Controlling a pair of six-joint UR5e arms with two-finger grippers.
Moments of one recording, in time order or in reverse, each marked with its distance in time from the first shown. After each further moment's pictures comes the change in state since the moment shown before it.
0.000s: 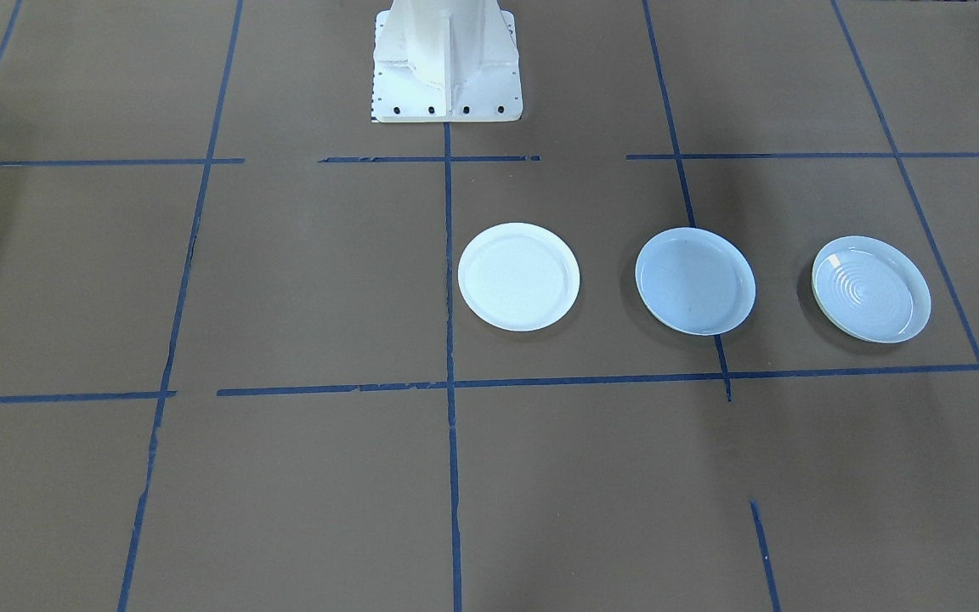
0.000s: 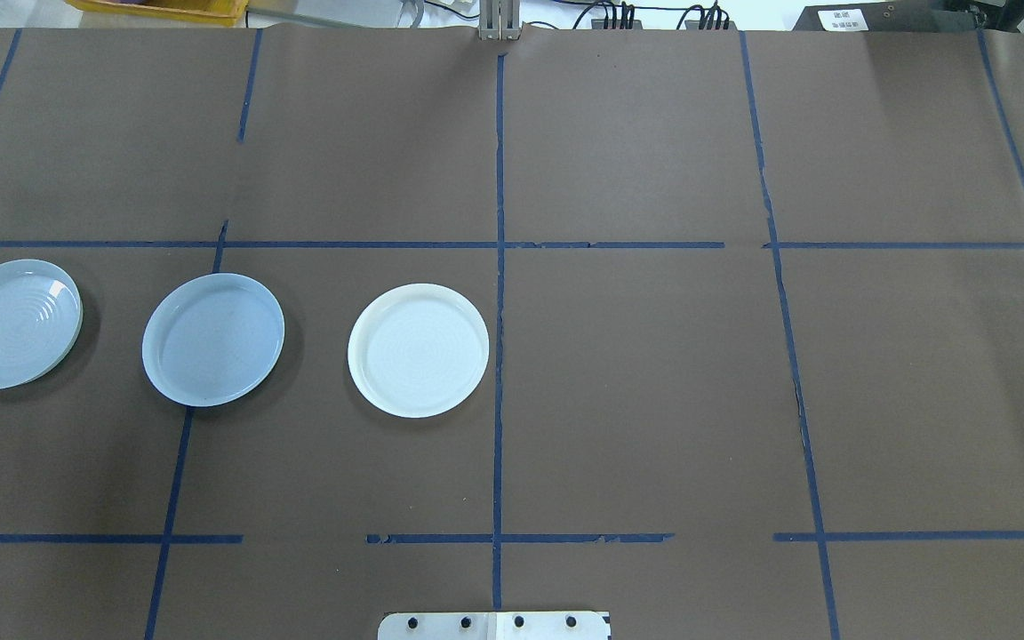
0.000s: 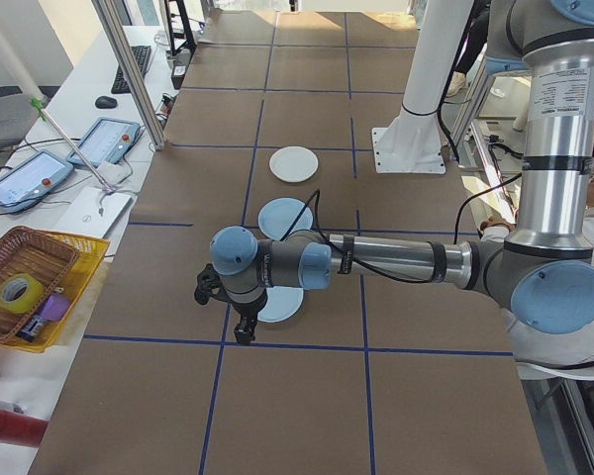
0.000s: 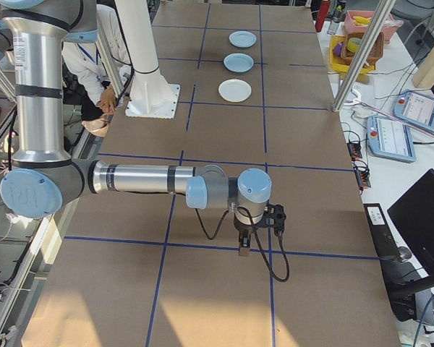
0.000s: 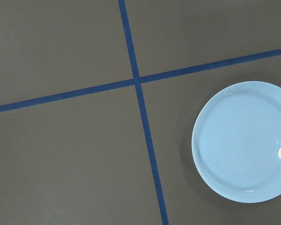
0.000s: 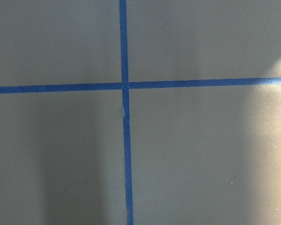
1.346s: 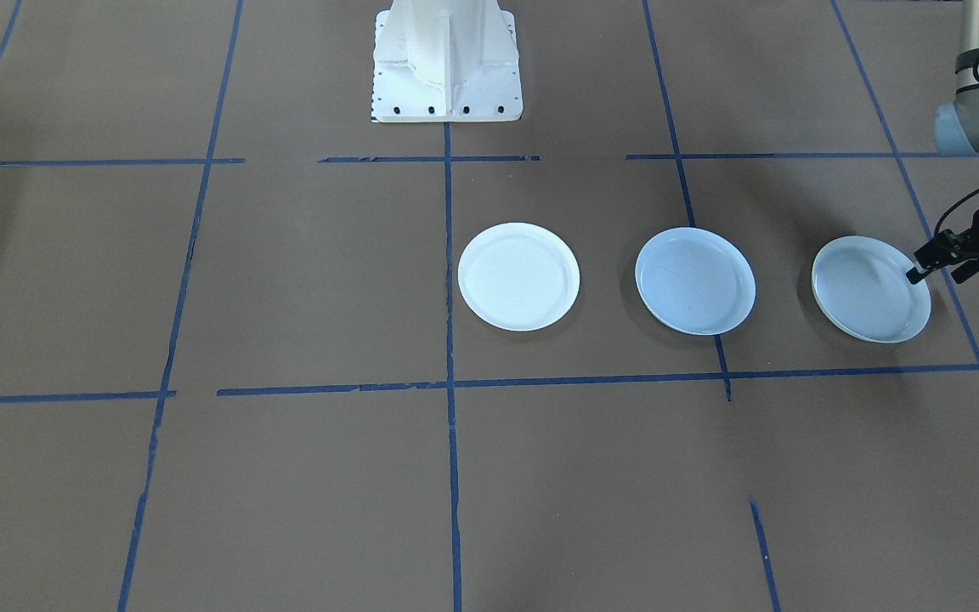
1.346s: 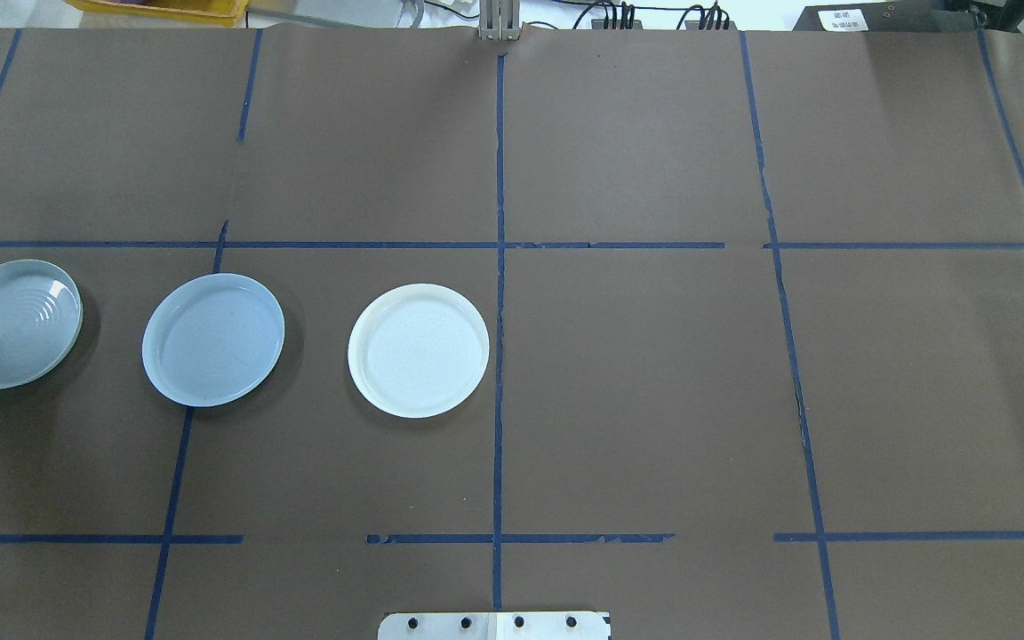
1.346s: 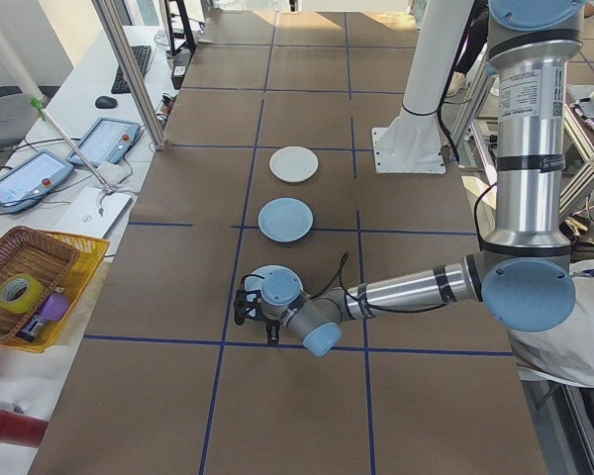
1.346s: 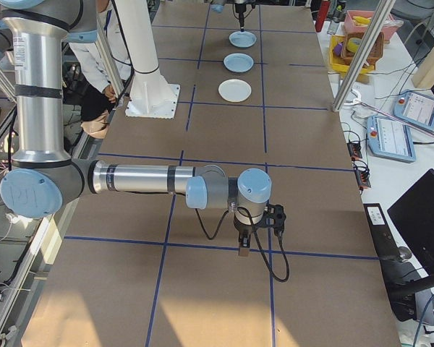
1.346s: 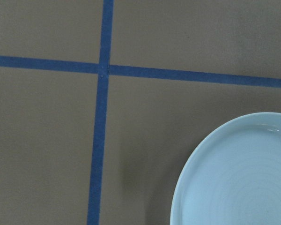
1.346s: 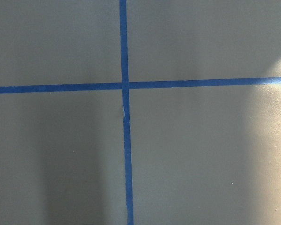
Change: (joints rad) left arm 0.371 0.047 0.361 -1.002 0.089 -0.887; right arm 0.000 0.000 0.000 0.000 0.001 0.000
